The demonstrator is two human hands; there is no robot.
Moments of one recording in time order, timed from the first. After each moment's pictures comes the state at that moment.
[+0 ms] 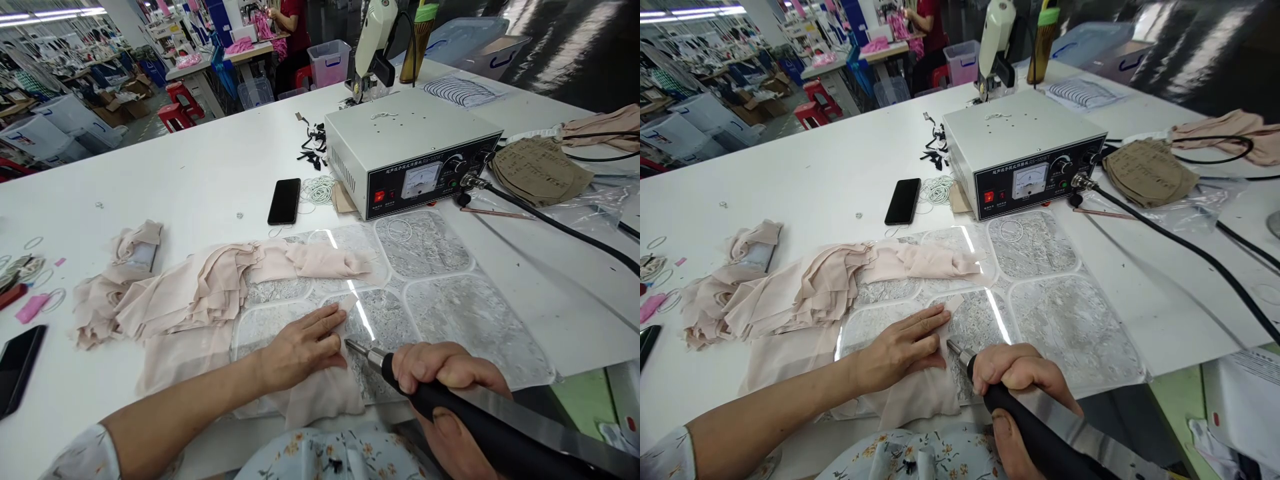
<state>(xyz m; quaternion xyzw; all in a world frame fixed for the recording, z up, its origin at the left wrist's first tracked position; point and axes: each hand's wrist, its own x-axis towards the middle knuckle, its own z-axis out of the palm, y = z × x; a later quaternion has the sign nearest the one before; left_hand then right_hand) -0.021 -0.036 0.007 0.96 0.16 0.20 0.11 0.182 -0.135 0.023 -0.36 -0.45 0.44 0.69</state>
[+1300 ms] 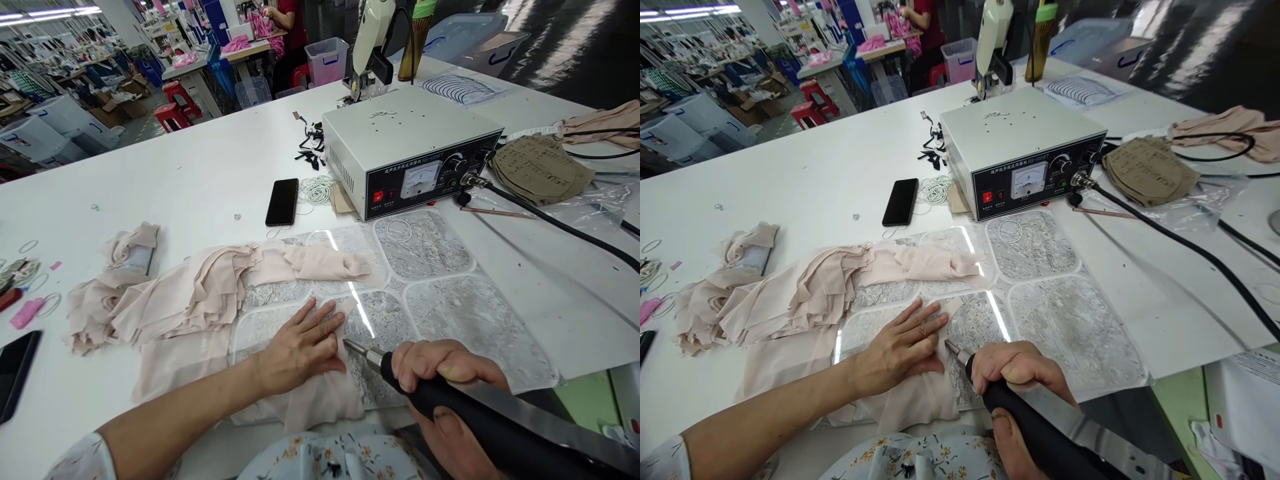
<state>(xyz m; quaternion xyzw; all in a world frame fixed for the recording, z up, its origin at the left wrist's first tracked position) -0.026 -0.037 0.001 0.97 0.18 0.16 0.03 0.184 -0.128 0.019 -0.34 -0.46 0.43 0.70</state>
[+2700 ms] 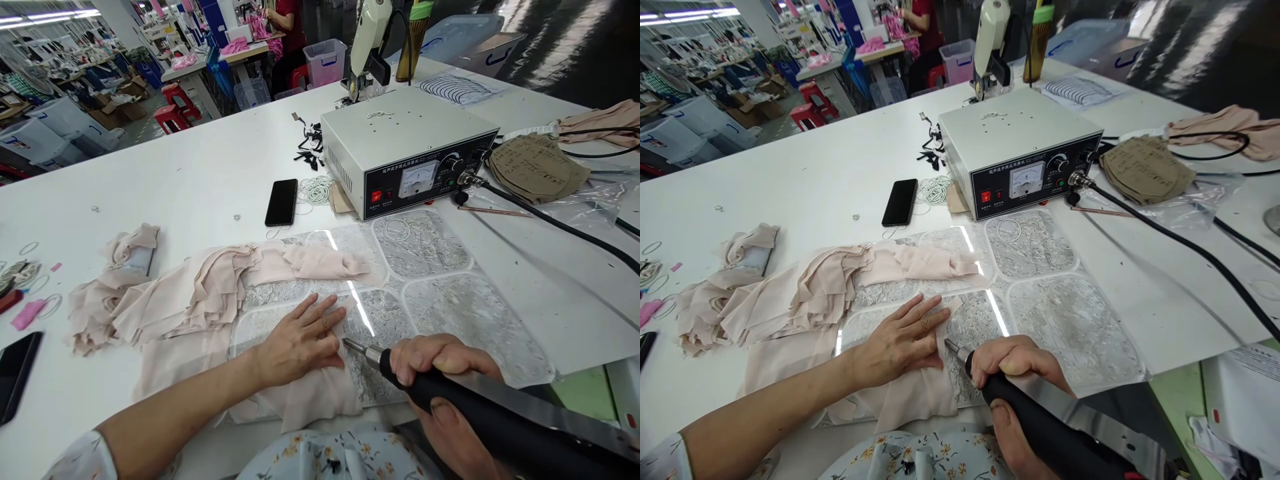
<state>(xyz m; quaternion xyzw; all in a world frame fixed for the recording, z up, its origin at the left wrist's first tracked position) -0.026 -0.028 0.006 0.98 0.16 0.14 0.03 0.186 -0.126 0.020 -0.37 -0.45 0.43 0.70</state>
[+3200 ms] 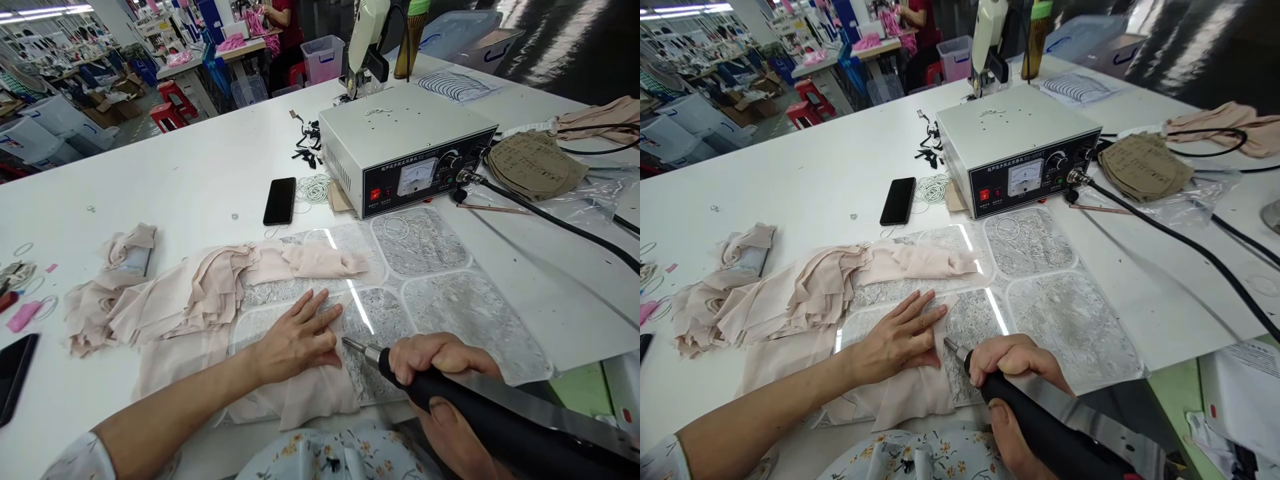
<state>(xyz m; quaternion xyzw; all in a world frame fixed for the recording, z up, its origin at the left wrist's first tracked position) -0.030 -0.026 0.005 0.98 0.17 0.12 0.03 0.186 -0.126 0.022 -0.36 -0.43 0.44 0.70</state>
